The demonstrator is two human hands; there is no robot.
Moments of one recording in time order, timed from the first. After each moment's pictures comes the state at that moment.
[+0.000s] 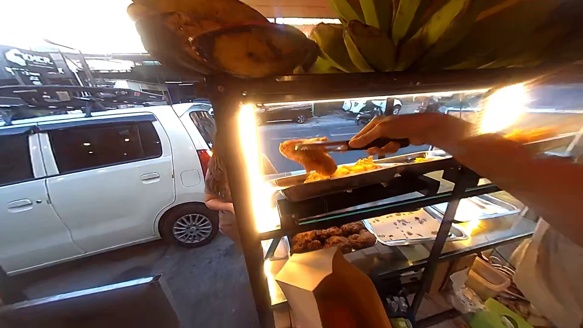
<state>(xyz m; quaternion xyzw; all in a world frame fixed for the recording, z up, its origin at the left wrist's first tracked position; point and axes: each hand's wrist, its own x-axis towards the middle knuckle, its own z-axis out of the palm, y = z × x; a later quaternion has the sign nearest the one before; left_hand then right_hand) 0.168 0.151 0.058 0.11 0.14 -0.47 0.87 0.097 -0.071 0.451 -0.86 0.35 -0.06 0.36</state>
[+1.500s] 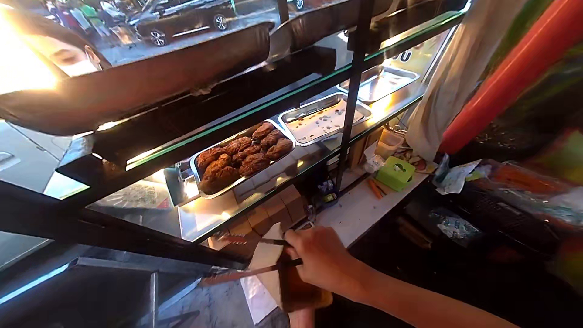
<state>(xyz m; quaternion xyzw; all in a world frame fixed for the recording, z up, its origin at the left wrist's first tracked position) 0.059 0.216 -0.100 0.24 0.09 -0.50 0.83 0.002 0.102 0.083 -0.90 0.35 -0.06 0.24</state>
